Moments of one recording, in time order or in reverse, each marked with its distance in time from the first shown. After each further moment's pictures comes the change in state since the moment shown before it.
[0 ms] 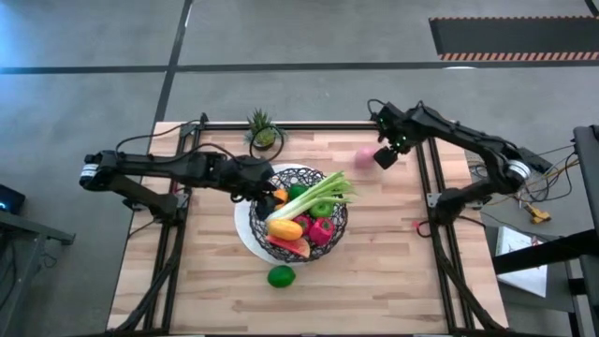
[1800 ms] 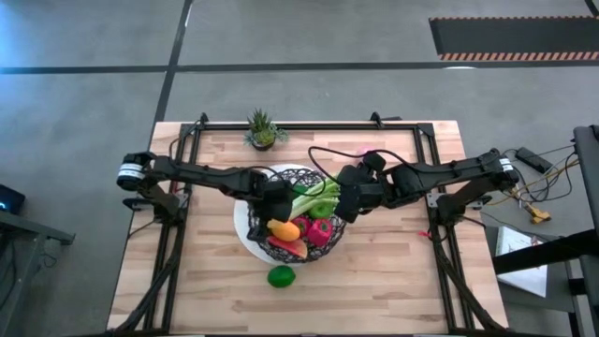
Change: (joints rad) left arm 0.010 0.346 -0.017 -0.119 0.304 0.812; right arm 0.978 0.132 0.488 -0.025 0.474 0.400
